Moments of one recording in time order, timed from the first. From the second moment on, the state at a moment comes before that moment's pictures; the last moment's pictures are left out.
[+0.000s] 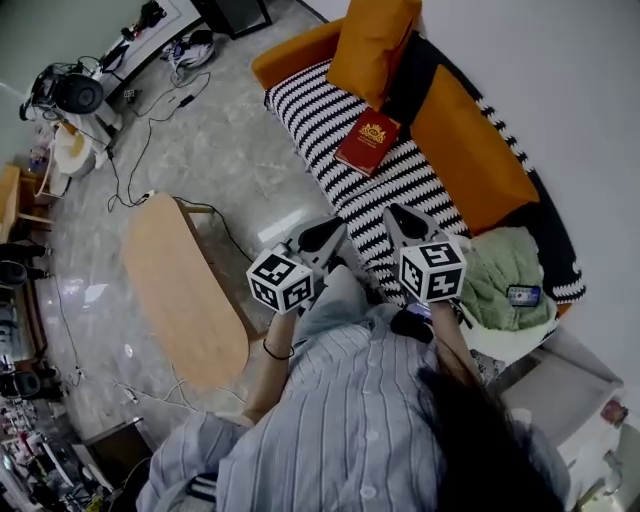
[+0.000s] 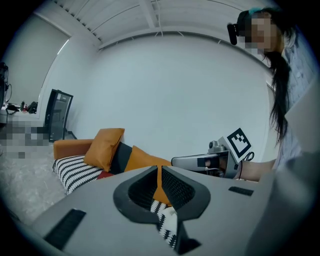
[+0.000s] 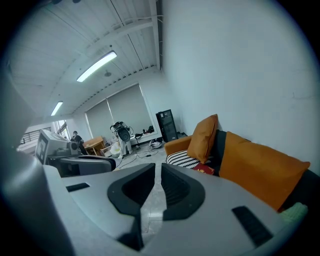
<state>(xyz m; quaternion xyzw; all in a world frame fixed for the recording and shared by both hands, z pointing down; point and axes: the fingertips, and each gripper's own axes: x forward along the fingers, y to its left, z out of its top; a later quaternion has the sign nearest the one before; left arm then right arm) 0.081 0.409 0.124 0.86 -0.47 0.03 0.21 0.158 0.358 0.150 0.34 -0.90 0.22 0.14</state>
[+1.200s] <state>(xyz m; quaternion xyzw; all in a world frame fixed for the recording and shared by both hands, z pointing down) -0.003 0.208 0.200 0.86 -0.42 0.06 0.29 0.115 0.173 0.228 0.40 -0.84 0.32 0.18</state>
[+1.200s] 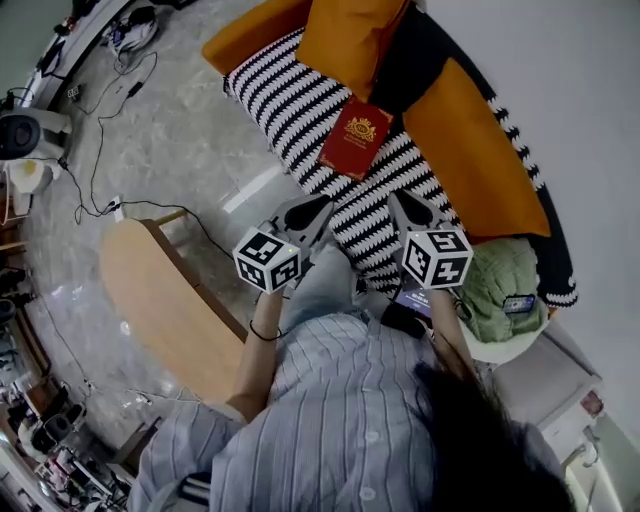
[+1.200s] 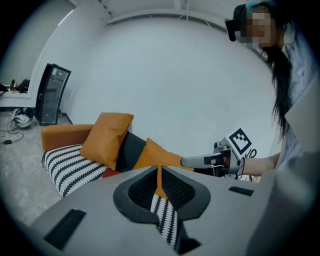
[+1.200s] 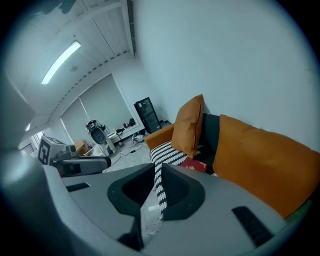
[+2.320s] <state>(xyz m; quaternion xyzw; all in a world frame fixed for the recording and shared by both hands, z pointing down) -0.064 0.043 0.433 0.83 -0.36 0.14 0.39 0.091 0.044 0.449 0.43 -0.76 0.44 0.24</state>
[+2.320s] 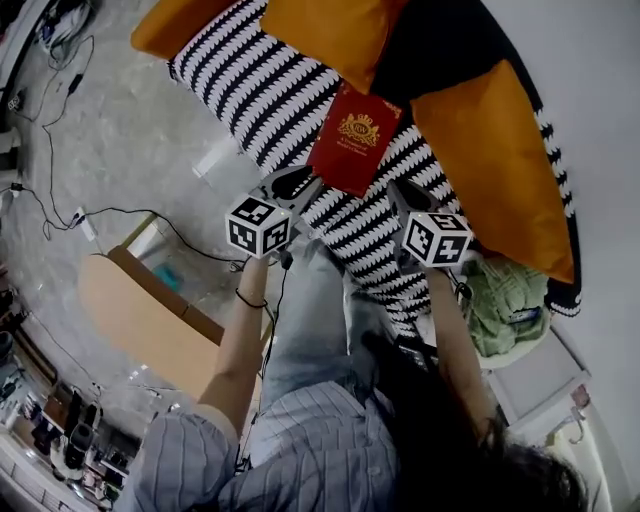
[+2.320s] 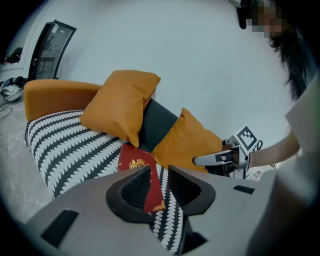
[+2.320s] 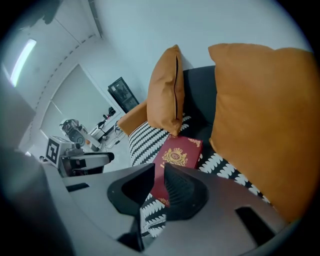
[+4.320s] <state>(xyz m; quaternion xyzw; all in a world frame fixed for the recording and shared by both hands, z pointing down) -0.054 0.006 0.634 0.75 -0.26 0.10 0.59 0.075 -0.006 0.638 0.40 -0.65 0.63 0.14</state>
